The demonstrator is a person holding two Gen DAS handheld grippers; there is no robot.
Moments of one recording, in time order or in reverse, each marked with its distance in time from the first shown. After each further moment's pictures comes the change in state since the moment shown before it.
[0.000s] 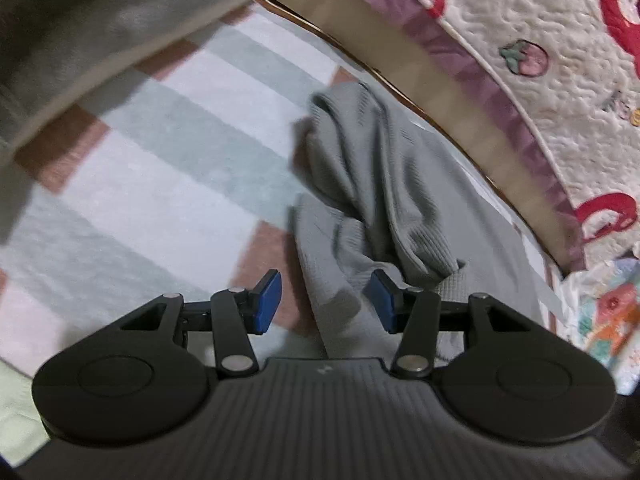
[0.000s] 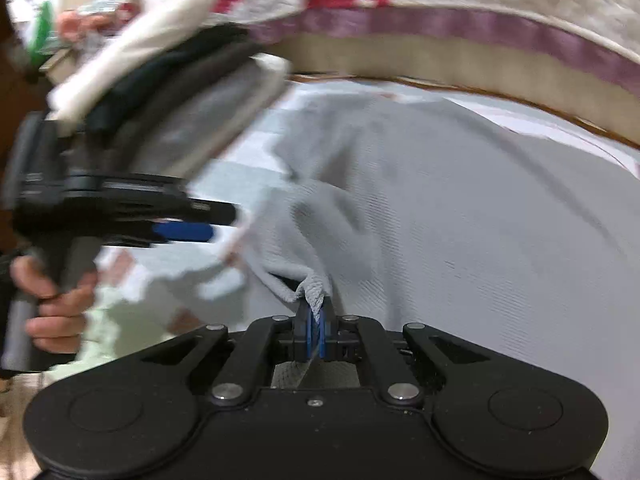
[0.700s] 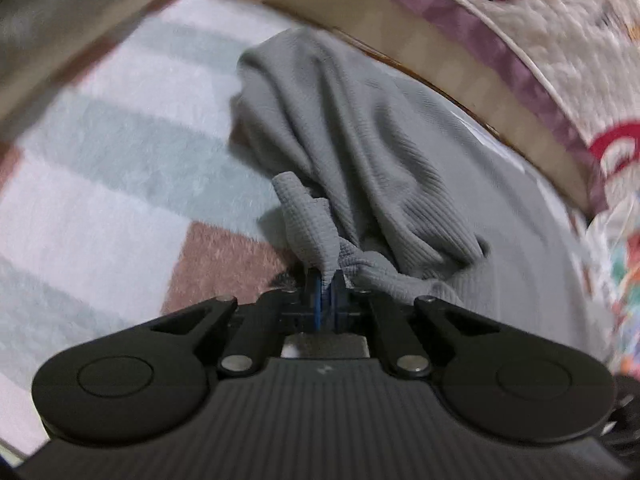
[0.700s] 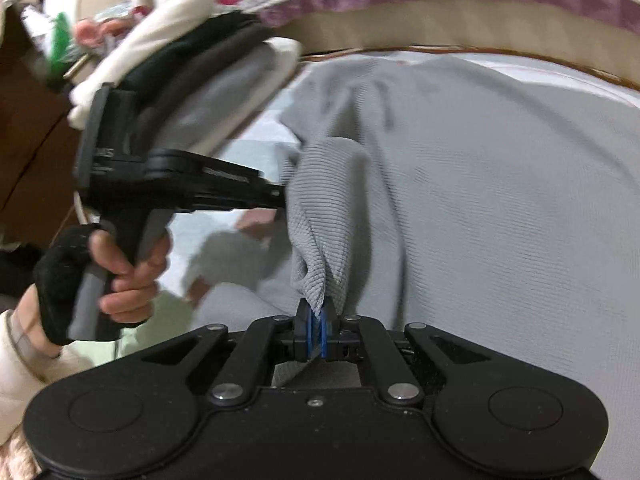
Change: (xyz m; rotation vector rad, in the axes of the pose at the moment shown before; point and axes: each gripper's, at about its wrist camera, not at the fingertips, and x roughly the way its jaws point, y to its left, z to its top) left arm 0.047 -0.046 -0.009 0.225 0.013 0.056; right arm 0.001 -0.024 -0.029 0.008 0.015 0.172
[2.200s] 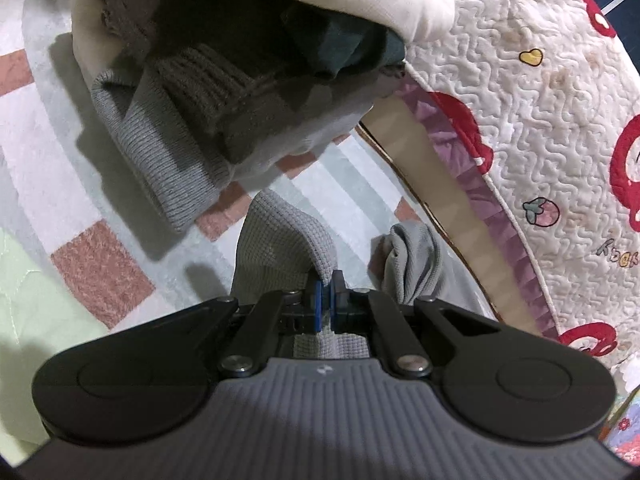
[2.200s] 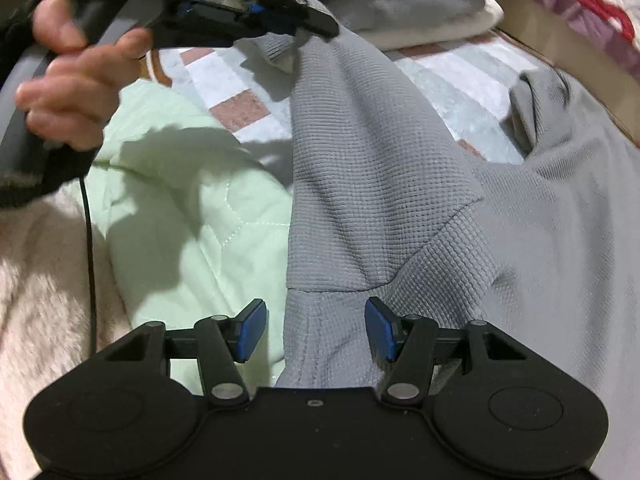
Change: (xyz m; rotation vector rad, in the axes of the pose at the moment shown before) left arm -0.143 0.128 -0.036 -0.488 -0.336 0.001; right arm 0.088 0.146 -0.019 -0.524 0.258 -0.053
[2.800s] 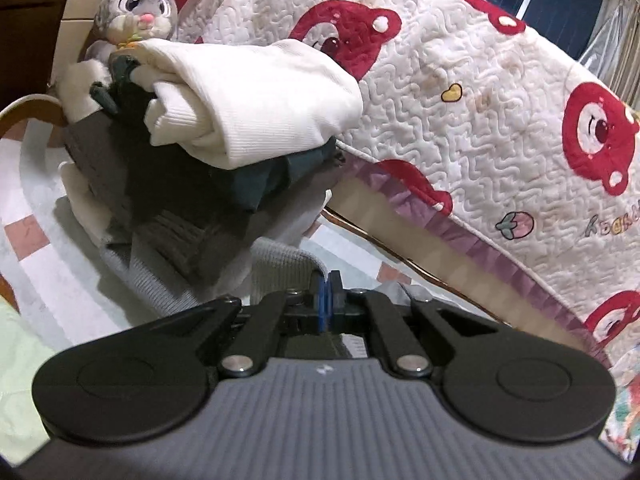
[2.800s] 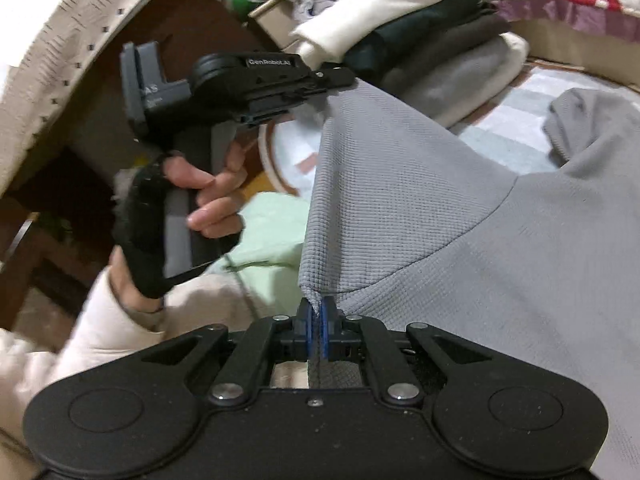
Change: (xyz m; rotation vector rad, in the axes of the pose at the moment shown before) left arm -0.073 -0.060 -0.005 0.273 -0.279 0.036; right arm -0.099 -0.036 -0.019 0.223 -0.255 0.486
